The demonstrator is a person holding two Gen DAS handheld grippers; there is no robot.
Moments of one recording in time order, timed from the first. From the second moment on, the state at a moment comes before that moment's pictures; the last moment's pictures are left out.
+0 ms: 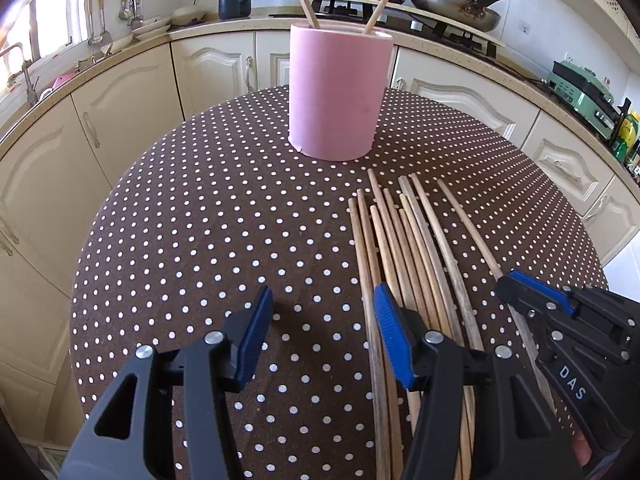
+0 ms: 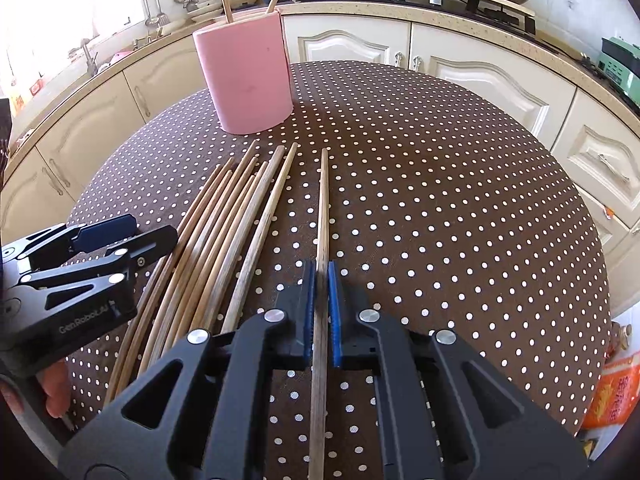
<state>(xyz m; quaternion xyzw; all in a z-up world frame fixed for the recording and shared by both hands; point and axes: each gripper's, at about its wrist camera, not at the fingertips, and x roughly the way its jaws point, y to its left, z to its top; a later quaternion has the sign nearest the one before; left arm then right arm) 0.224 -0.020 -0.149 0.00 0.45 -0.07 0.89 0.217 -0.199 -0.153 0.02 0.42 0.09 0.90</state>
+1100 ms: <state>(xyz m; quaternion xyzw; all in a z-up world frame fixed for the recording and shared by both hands) 0.218 -0.013 -0.150 0.01 0.45 -0.08 0.89 0.208 -0.202 -0.145 0.01 0.44 0.08 0.89</state>
